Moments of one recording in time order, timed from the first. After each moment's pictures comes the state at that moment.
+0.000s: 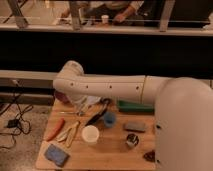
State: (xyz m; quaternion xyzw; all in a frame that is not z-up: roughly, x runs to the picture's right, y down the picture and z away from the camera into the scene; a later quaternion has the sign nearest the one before) arm -0.116 0.093 0.740 -0.27 -0.09 -0.40 0.87
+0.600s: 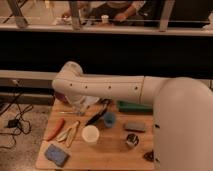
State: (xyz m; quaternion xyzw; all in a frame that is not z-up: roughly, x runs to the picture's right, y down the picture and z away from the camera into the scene) arm -0.139 0.097 0.742 -0.27 -0.11 -0.41 0.86
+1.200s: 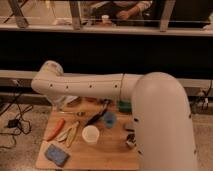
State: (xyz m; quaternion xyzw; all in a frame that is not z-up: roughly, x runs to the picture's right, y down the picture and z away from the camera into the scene) arm -0.242 0.070 0.745 -0.19 -0.16 -0.43 0.87
